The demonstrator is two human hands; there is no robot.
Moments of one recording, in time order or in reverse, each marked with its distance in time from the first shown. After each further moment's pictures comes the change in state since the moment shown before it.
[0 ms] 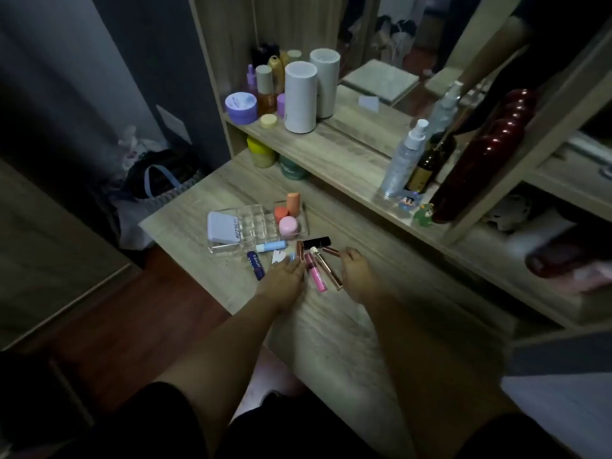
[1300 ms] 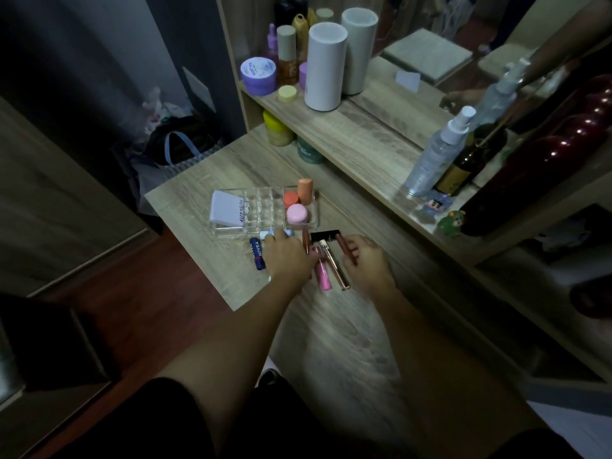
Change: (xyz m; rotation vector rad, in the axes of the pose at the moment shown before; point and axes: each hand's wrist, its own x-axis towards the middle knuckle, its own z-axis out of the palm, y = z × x) left_hand 0.037 0.027 -0.022 -0.301 0.283 -0.577; right_hand 0.032 0.016 0.003 0.320 0.118 -0.016
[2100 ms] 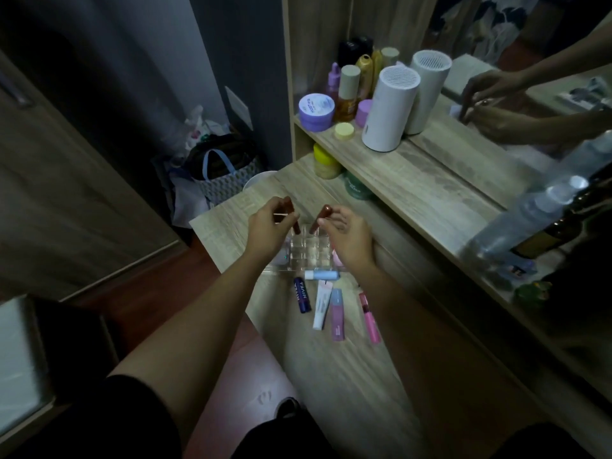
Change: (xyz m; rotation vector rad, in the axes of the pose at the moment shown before) left_hand 0.102 -0.089 -0.100 -0.710 0.251 0.081; right_hand 0.101 -0.137 0.035 0.559 0.027 -0.098
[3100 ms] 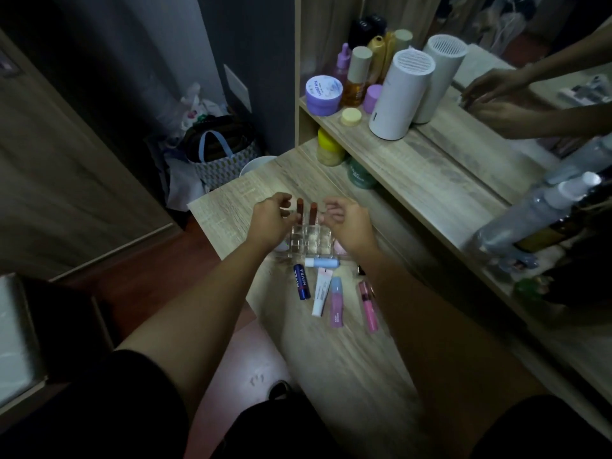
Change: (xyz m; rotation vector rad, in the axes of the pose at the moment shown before) left_hand 0.004 -0.012 0.002 0.154 -0.118 -0.075; right_hand 0.006 -0.002 -0.002 -0.244 -0.122 -0.034
